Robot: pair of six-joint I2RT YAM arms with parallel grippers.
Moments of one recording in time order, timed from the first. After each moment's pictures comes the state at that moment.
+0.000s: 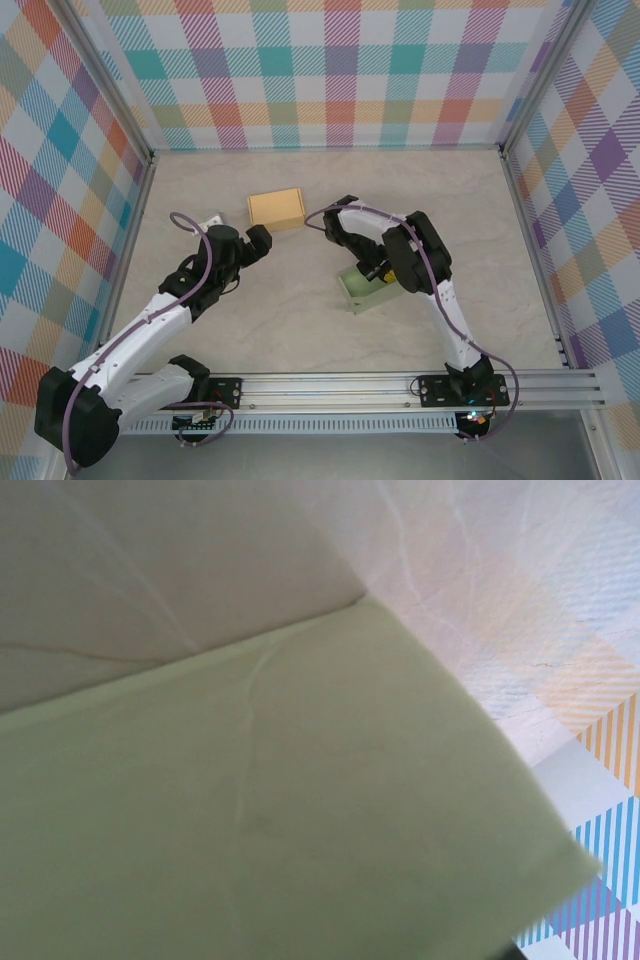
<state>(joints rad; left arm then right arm) -0.47 0.98 0.70 -0.32 -0.26 -0.84 0.66 2.38 1.80 -1.64 0.40 0.34</state>
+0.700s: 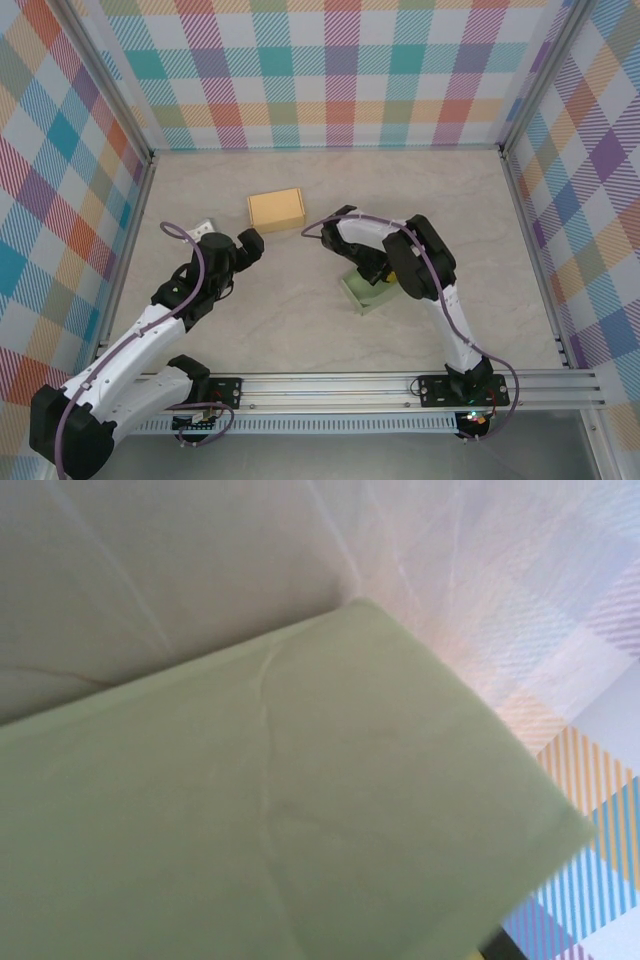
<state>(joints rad) -0.47 0.89 0.65 -0.35 -0.33 -0.84 0.71 2.30 1.66 -1.48 0.56 0.30</state>
